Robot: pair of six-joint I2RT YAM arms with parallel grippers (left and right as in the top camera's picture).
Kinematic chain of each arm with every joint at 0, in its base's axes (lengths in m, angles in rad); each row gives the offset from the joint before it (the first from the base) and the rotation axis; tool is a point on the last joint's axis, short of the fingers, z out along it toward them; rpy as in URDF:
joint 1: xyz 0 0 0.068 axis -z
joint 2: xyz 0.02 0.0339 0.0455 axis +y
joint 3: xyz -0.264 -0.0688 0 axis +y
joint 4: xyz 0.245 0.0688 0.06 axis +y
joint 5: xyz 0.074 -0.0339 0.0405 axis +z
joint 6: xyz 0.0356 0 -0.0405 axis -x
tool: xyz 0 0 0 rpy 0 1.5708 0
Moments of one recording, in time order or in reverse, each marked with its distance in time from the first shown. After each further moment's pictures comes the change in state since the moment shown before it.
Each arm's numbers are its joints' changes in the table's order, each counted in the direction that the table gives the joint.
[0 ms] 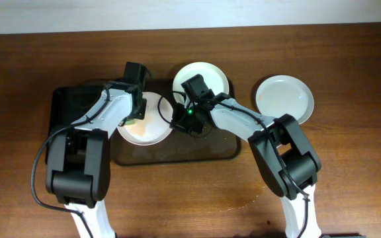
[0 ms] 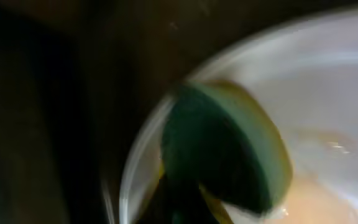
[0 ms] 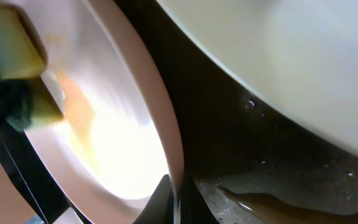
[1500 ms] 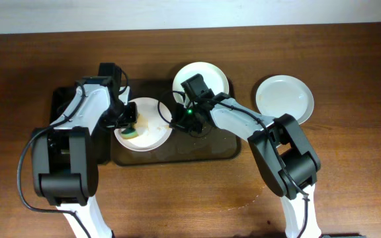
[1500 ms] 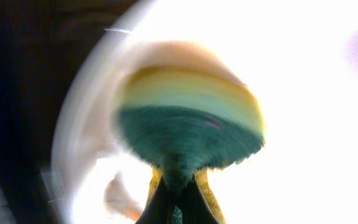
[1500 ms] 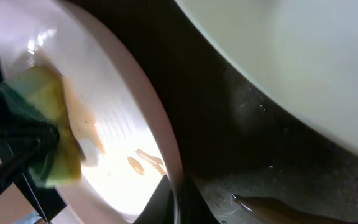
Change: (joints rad) left arm -0.143 -0.002 -0.053 0.277 -0.455 0.064; right arm 0.000 0.003 -0.004 -0.005 0.008 0.021
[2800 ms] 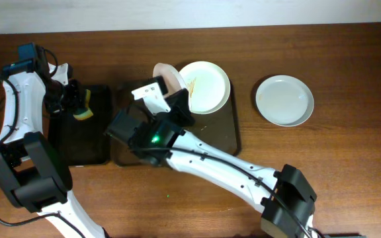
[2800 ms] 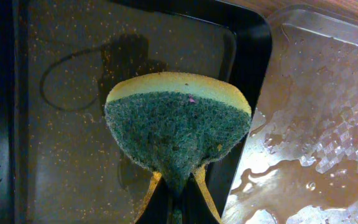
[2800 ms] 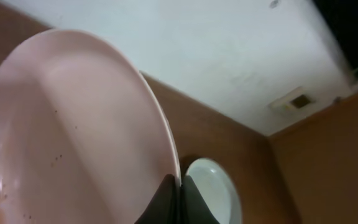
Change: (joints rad) left arm -0.351 0.015 -0.319 0.194 -0.129 -0.132; right arm -0.463 -0.183 -0.345 0.594 -1.726 0.395
